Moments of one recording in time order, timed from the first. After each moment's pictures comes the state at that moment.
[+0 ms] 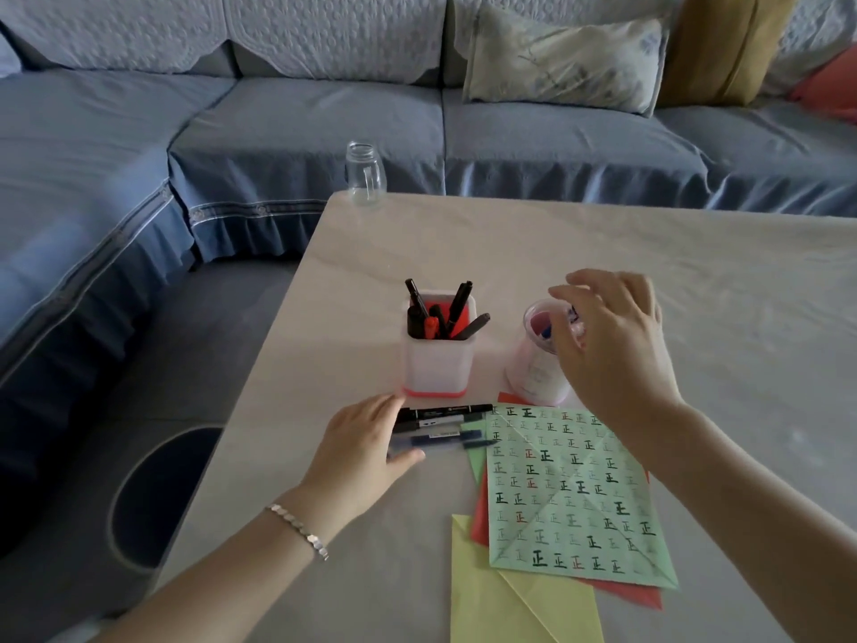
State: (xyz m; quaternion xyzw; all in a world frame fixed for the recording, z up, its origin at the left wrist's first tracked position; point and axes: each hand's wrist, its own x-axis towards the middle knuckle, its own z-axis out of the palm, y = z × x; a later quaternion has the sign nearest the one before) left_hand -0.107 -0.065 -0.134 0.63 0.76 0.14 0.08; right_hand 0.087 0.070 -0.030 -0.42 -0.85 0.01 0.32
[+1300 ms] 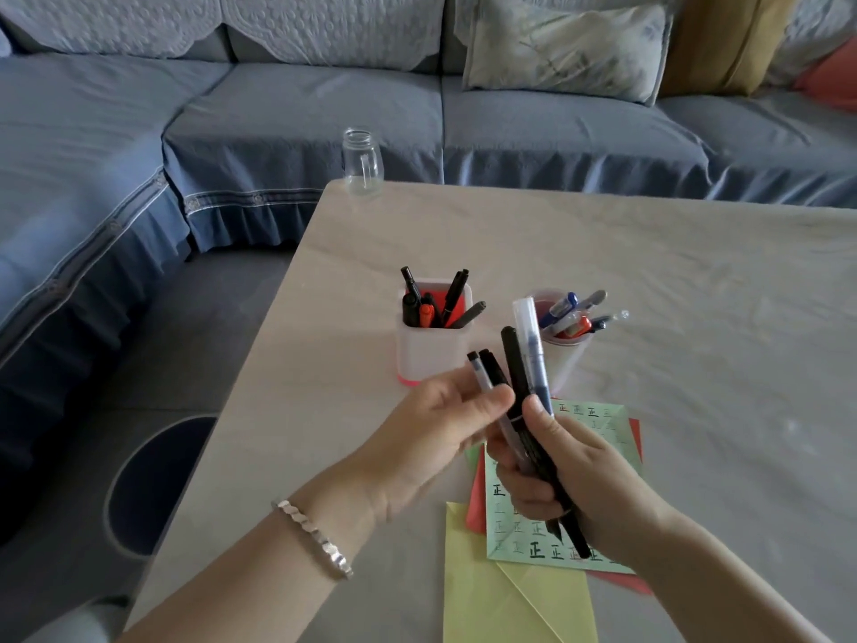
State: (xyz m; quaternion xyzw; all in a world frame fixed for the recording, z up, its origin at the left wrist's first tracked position) left_hand -0.041 -0.061 -0.045 0.40 0.47 0.53 0.58; right_hand 0.101 -0.012 -0.042 -0.30 -0.47 0.81 0.16
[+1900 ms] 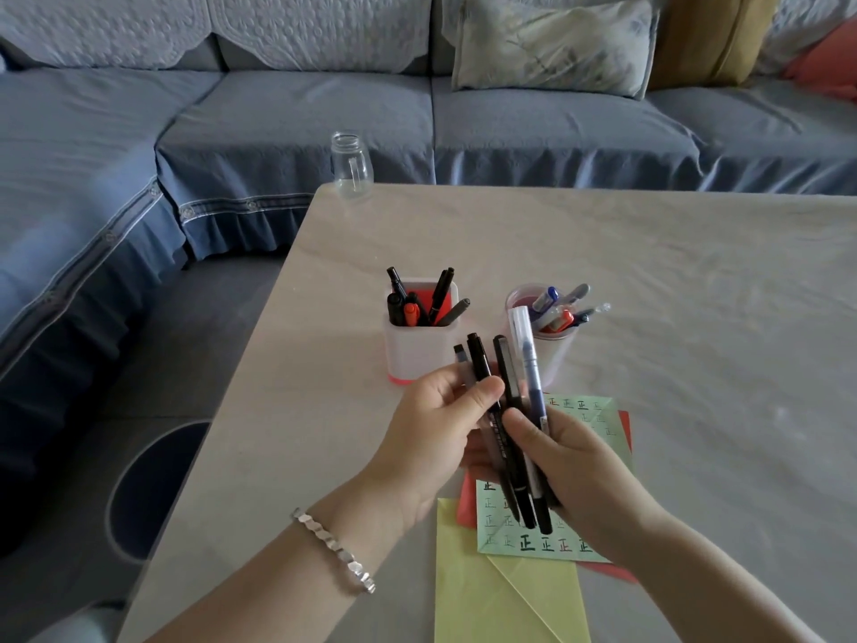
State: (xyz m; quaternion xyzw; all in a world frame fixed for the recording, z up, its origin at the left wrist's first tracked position) left_hand -0.014 -0.056 -0.043 0.31 0.51 0.59 0.54; right_hand 0.106 -0.018 -0.041 -0.35 -0.50 0.75 0.23
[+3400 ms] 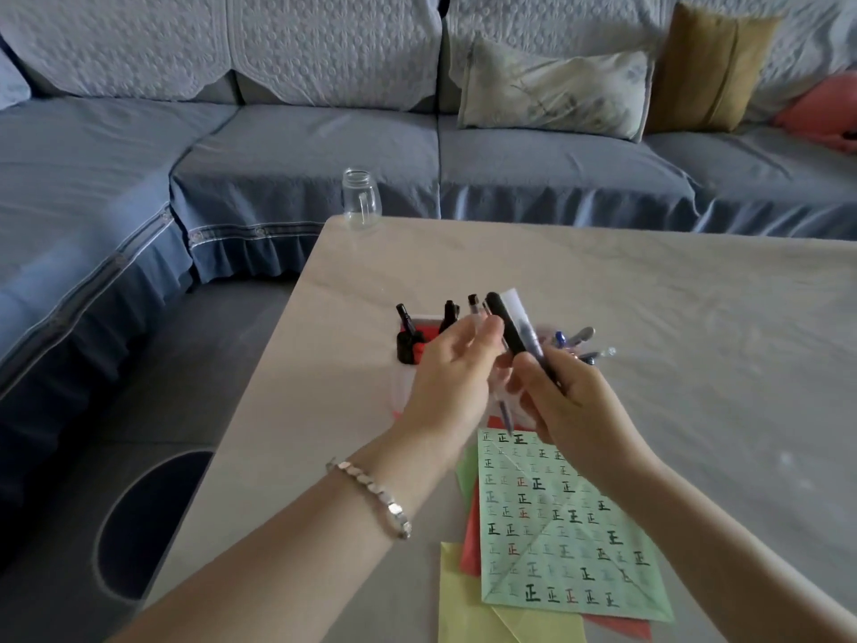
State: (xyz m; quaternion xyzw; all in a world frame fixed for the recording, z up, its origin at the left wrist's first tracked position) left_hand -0.026 -0.007 -0.013 0.34 0.53 0.64 0.44; right_hand 0.081 0.033 -0.020 -0.38 -0.73 0.48 0.30
